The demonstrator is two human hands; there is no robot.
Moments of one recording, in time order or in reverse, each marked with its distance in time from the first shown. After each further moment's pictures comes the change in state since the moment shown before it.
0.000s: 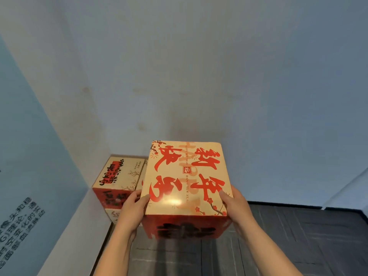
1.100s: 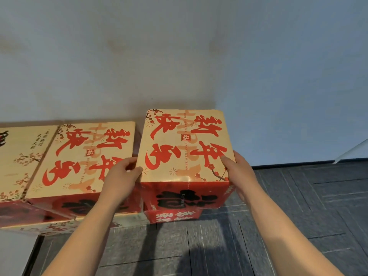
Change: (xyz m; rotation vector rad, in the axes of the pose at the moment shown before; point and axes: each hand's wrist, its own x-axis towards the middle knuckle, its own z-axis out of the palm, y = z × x) left_hand 0.419 -0.222 0.249 0.572 -0.054 0.175; right_hand 0.443 0.269 -0.005 -0.031 0.167 0.082
